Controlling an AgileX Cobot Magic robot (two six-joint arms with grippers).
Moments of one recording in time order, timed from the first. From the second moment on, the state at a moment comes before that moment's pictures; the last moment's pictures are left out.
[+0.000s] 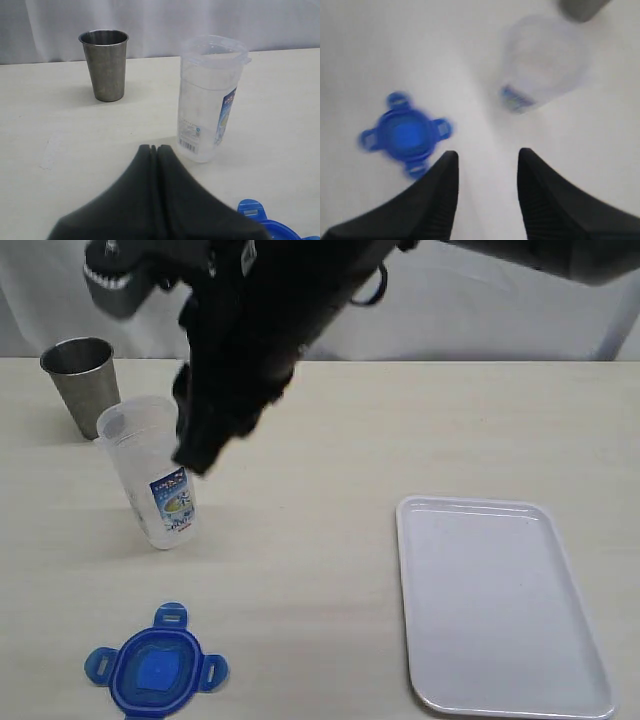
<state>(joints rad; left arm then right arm) -0.20 0.00 0.00 -0.01 0.34 0.00 0.80 1.78 -1.69 0.21 1.03 -0.58</state>
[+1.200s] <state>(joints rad) -0.20 0.00 0.00 -0.01 0.34 0.00 1.01 2.15 -1.48 0.06 0.91 -0.62</state>
